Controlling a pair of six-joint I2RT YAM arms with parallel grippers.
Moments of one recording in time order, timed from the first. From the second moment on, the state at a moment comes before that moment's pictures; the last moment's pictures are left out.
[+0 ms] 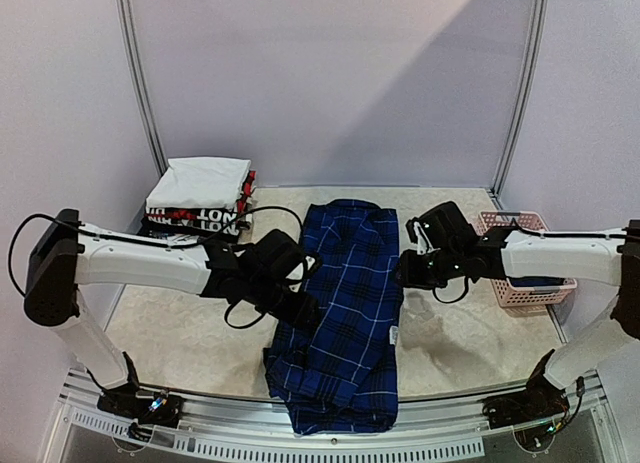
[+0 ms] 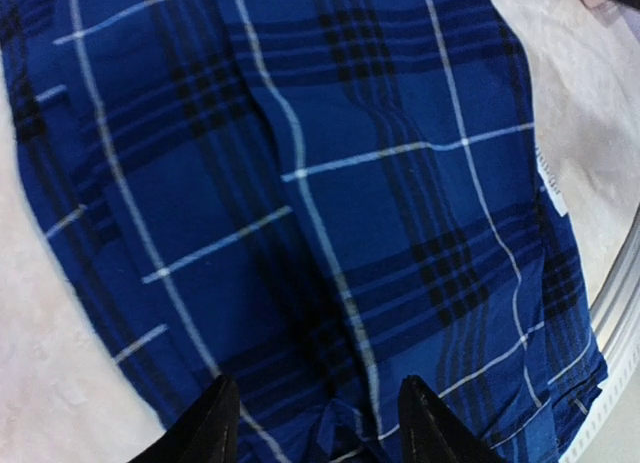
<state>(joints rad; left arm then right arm) -1.01 1.65 1.03 -0.37 -0.01 -0.44 0.74 1.46 0.89 -0.29 -0.03 0.70</state>
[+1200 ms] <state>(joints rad) -1.30 1.22 0.69 -0.52 -0.17 -0.69 0.76 1.84 1.24 -0.36 -0.17 0.55</state>
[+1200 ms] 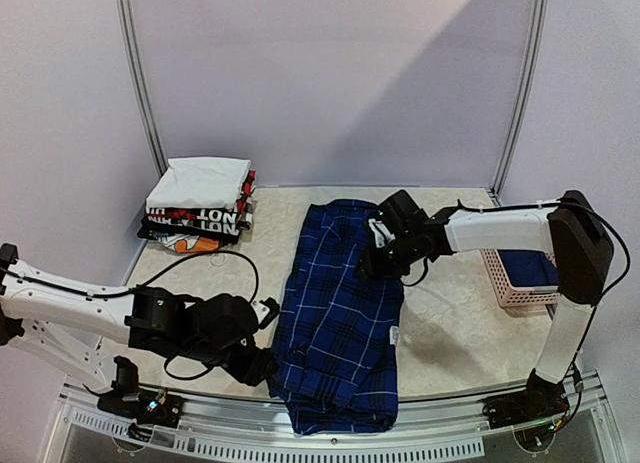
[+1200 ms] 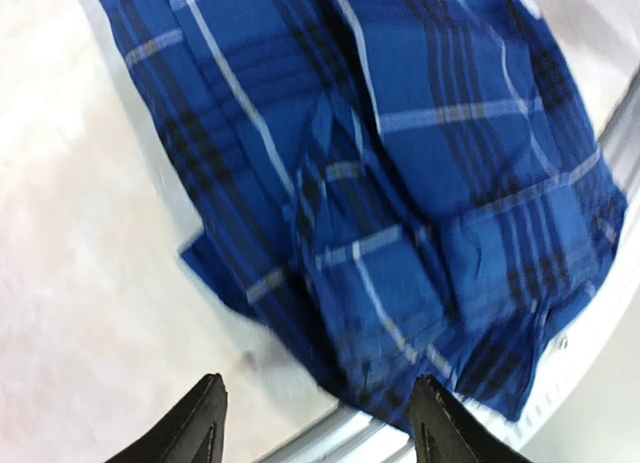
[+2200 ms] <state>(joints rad) -1.37 0.93 0.44 -0.42 -0.28 -0.81 1.14 1.98 1.41 -0.46 -0.02 0.60</state>
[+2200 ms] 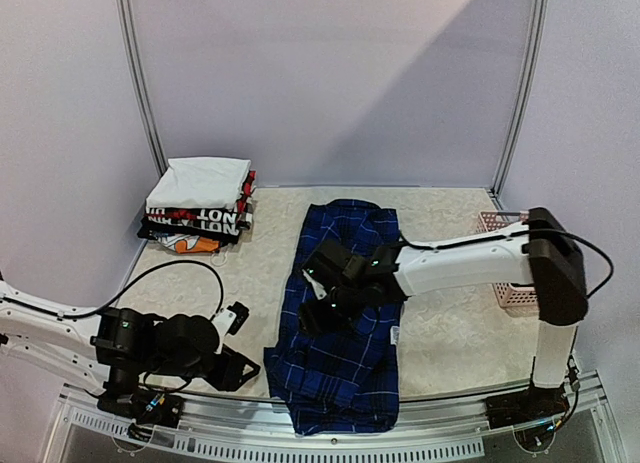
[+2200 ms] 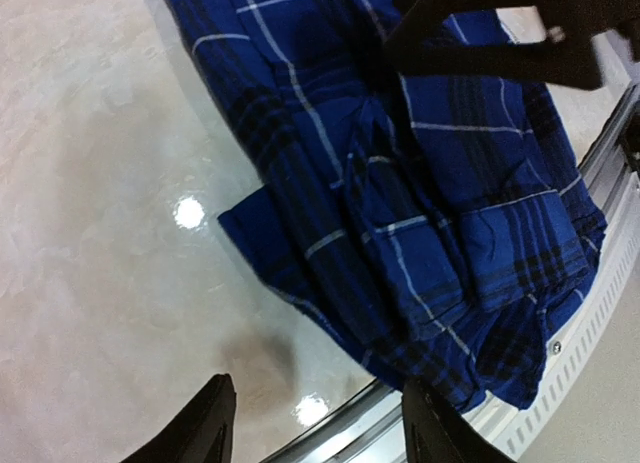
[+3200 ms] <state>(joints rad) -1.32 1.26 0.45 -0.09 -0.14 -0.83 1.21 1.36 0.63 -0.27 -0.17 0.96</state>
